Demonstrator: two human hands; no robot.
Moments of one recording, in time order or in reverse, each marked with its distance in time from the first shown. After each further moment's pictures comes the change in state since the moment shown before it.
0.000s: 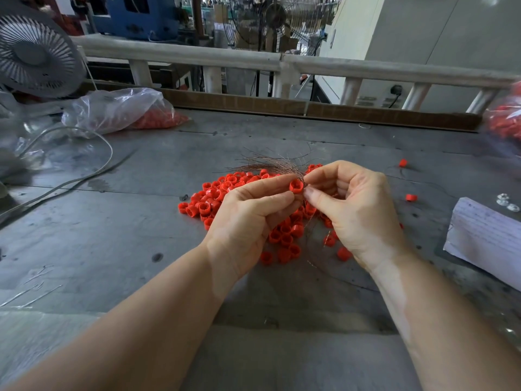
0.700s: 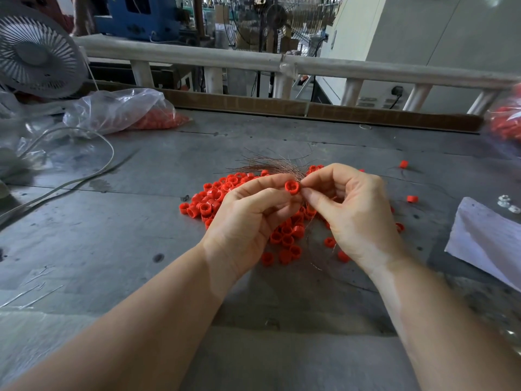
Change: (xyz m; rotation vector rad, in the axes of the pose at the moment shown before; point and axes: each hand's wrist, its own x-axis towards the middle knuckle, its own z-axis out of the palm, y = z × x) left_hand 0.001 0.002 -0.002 -0.046 -0.009 -0.003; right_hand -0.002 -0.005 0.003 -0.091 -0.038 -0.046
